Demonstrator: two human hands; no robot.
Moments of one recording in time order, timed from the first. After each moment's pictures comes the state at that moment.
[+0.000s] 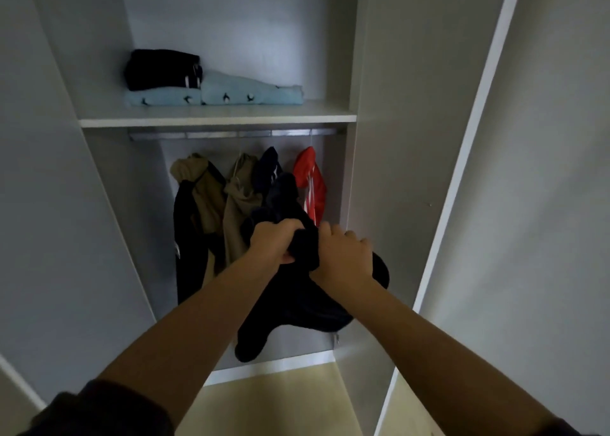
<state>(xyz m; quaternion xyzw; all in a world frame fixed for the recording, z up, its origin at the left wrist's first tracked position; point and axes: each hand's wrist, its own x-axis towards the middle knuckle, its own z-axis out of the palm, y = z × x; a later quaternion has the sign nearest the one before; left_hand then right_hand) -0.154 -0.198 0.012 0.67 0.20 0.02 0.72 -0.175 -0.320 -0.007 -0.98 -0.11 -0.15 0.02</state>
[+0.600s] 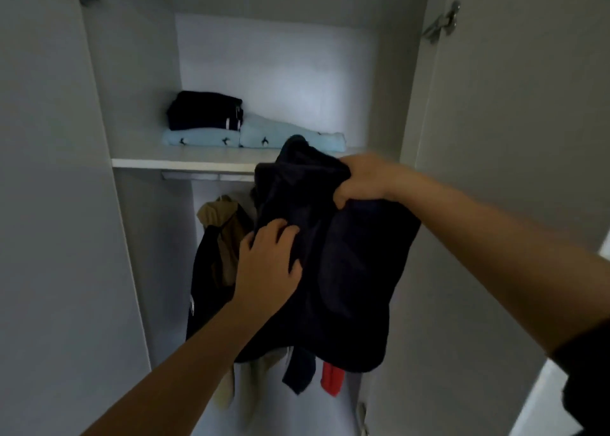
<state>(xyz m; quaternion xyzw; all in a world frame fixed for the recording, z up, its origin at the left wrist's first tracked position) -0.054 -0.090 0.015 0.90 -0.05 0.42 0.11 0.007 -0.257 0.184 -0.95 -0.25 -0.03 0.18</state>
